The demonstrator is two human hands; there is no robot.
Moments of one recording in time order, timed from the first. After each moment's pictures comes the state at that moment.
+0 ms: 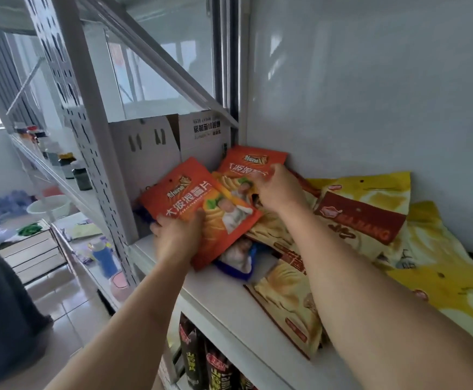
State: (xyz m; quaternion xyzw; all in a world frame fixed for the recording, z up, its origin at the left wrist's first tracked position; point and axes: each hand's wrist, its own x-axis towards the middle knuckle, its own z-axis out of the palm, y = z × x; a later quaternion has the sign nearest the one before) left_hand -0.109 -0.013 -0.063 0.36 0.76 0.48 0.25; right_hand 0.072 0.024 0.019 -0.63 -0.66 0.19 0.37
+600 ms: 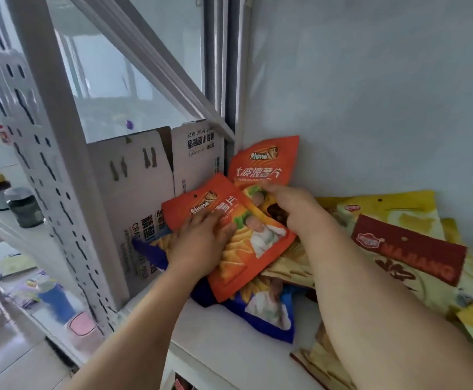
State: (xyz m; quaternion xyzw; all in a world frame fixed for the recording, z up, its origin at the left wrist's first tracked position) left_hand -0.142 0.078 -0.046 0.73 0.62 0.25 0.11; right_hand 0.044 0.121 0.013 -0.65 -0.34 0.46 0.50
